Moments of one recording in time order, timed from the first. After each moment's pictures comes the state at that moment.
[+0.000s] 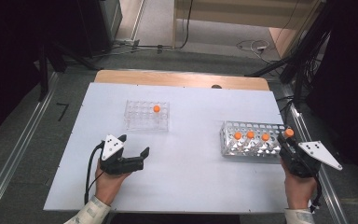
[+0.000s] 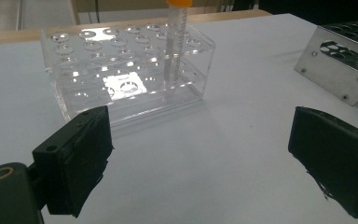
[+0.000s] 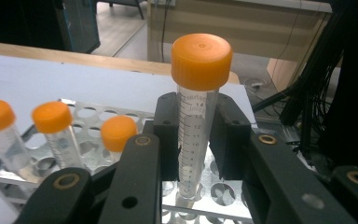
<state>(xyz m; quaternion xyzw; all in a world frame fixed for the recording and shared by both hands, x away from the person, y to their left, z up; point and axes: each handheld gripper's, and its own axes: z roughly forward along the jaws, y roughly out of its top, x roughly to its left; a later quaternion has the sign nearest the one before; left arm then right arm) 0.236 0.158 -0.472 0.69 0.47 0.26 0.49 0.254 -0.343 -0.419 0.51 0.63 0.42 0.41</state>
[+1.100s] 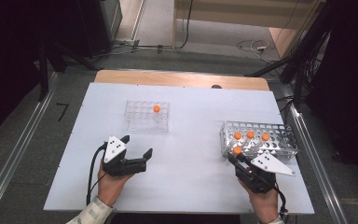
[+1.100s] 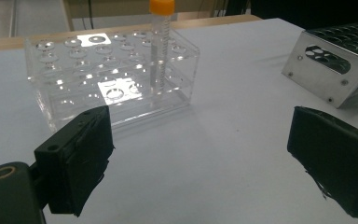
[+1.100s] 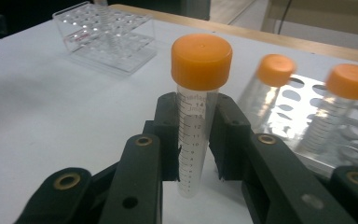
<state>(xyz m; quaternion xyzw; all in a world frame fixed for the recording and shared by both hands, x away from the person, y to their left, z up) 0.231 0.148 -0.469 0.69 0.46 0.26 0.50 0.223 -0.244 -0.439 0.40 0.75 0.47 0.25</state>
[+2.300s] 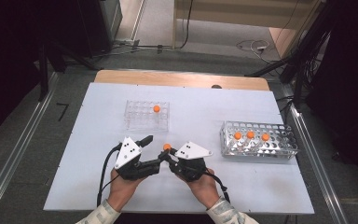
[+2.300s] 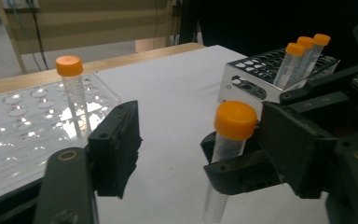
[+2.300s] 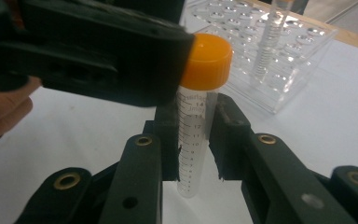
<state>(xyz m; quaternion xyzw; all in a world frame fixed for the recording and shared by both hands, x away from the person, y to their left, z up) 0.222 0.112 -0.447 0.70 0.37 0.24 0.56 0.248 -0.082 -0.454 0.27 0.82 0.47 0.17</state>
